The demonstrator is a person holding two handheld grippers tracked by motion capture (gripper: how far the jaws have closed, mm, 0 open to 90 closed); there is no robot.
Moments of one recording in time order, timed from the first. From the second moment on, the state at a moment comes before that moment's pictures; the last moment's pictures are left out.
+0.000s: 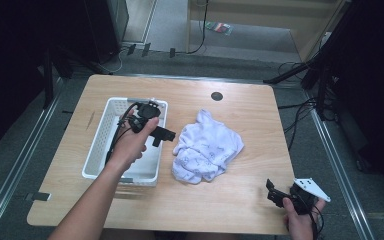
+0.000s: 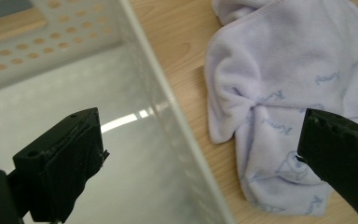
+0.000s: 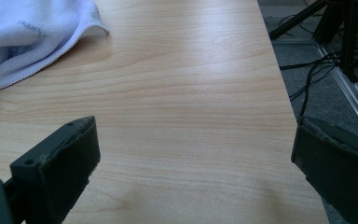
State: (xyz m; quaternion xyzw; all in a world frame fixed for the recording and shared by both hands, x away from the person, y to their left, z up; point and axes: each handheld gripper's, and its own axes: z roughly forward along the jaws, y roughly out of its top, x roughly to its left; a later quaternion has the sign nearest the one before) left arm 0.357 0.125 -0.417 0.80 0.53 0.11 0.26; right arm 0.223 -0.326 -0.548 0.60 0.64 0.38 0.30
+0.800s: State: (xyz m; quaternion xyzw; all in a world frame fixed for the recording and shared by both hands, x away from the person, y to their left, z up) left arm 0.333 0.245 -0.416 0.74 0.60 0.15 0.25; right arm 0.223 -0.326 -0.547 0.60 0.64 0.38 0.30
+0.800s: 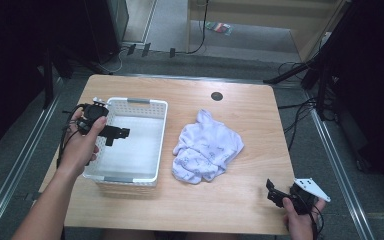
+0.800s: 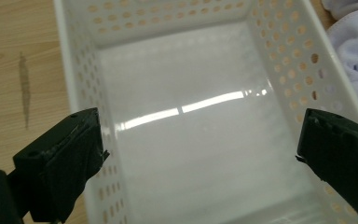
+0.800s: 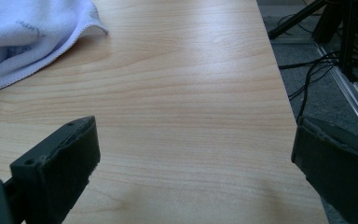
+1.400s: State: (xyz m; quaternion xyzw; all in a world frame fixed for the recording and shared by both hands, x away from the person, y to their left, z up) left arm 0.304 0.322 -0.433 0.70 0.64 0.16 0.26; right arm 0.223 -0.326 -0.548 0.60 0.64 0.38 0.30
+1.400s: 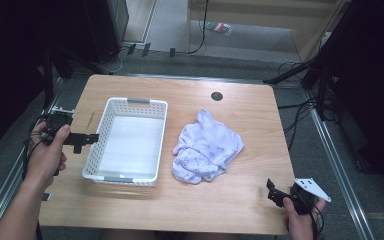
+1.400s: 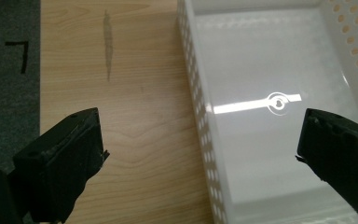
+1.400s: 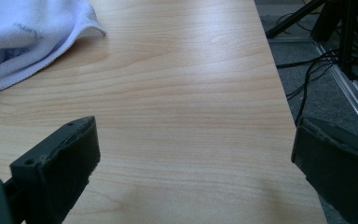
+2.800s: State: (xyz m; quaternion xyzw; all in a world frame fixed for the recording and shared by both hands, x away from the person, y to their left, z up) left arm 0.214 0.376 -0.541 0.62 0.62 0.26 0.40; right arm 0.222 -0.327 -0.547 0.61 0.63 0.37 0.30
